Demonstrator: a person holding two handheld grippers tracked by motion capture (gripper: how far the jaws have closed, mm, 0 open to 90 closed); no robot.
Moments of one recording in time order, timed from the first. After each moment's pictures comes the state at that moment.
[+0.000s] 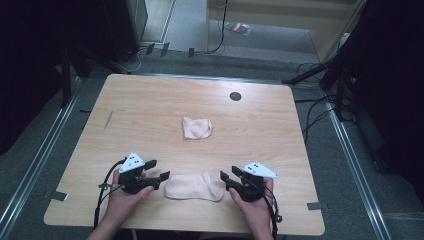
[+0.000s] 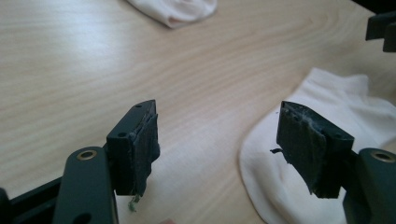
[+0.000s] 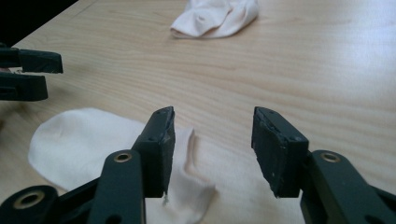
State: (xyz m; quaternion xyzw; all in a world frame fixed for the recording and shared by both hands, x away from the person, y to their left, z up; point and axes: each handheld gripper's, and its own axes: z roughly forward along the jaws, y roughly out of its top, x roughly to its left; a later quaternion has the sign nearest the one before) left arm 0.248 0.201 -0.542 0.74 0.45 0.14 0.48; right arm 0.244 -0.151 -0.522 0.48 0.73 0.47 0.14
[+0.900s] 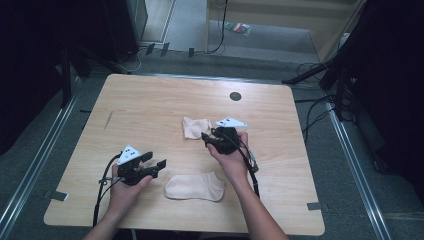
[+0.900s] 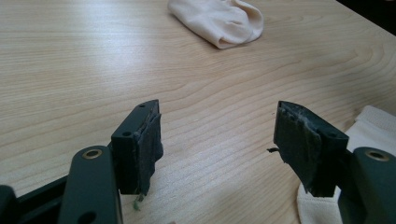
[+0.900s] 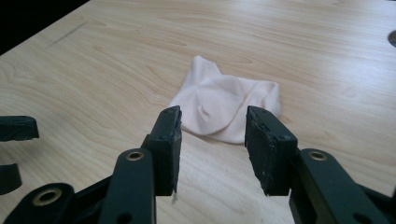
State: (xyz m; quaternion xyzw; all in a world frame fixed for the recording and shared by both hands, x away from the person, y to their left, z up) left arm 0.265 0.208 -0.551 0.71 0.49 0.16 0.48; right arm 0.361 -0.080 -0.492 0.44 0.77 0.44 0.16
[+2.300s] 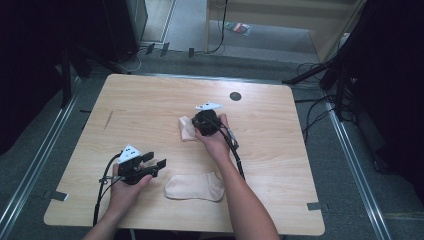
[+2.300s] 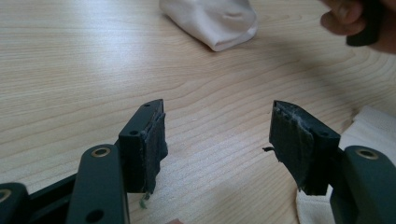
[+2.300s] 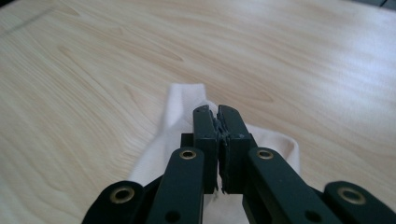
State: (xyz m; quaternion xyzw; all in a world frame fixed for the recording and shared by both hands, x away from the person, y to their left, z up) left arm 0.267 0.208 -0.552 0.71 0.50 0.15 0.48; right arm 0.423 -0.026 -0.503 0.41 0.80 0.41 0.16
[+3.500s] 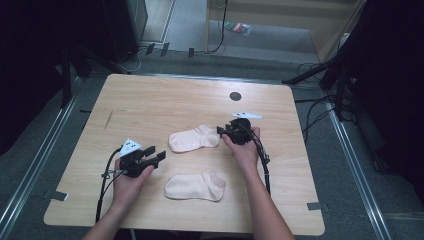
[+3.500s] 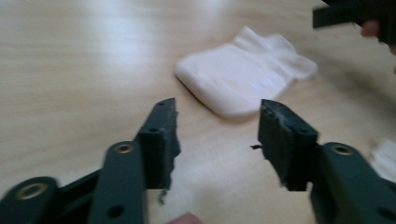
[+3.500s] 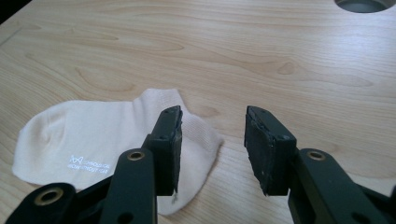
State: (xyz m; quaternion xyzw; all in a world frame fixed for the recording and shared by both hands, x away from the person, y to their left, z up) left arm 0.289 0.203 -0.543 0.68 0.52 0.18 0.48; right arm 0.407 -0.124 -0.518 0.50 0.74 0.42 0.13
